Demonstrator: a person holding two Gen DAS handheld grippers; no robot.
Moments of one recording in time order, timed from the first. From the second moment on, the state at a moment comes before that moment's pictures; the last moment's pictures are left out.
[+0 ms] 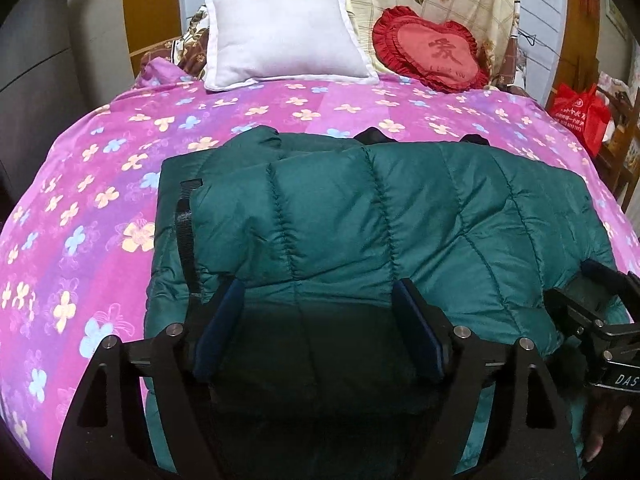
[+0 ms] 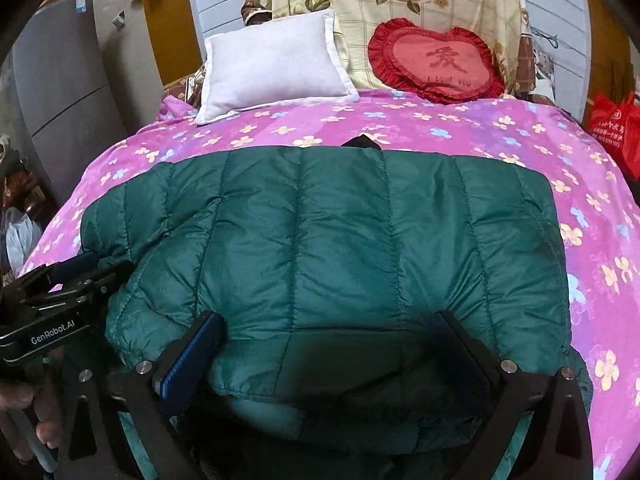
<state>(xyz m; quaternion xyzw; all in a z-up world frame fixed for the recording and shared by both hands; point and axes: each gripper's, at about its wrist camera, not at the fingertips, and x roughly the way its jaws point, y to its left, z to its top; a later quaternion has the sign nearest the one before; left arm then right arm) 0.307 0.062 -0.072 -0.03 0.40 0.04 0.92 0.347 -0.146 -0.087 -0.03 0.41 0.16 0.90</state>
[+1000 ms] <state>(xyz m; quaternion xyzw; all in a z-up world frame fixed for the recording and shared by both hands) 0.300 0.067 -0.057 -0.07 0.39 0.03 0.92 0.326 -0.147 -0.064 -0.05 0.38 0.14 0.91</state>
